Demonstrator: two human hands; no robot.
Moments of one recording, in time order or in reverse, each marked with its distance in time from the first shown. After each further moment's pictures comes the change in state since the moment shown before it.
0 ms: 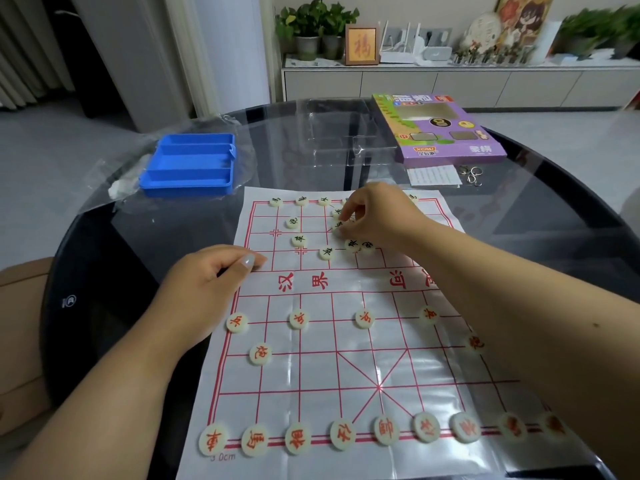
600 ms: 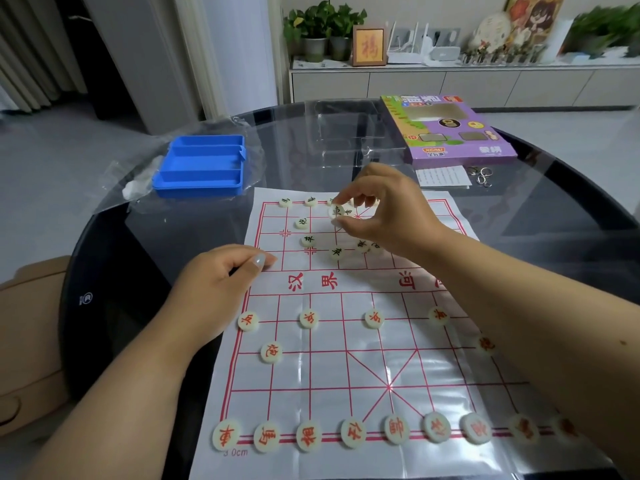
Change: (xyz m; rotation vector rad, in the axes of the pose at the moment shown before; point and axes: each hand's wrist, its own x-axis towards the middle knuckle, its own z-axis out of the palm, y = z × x) left_hand 0.000 0.001 0.000 0.021 0.003 -0.011; right_hand -0.018 -0.011 -0.007 0.136 0.262 -0.321
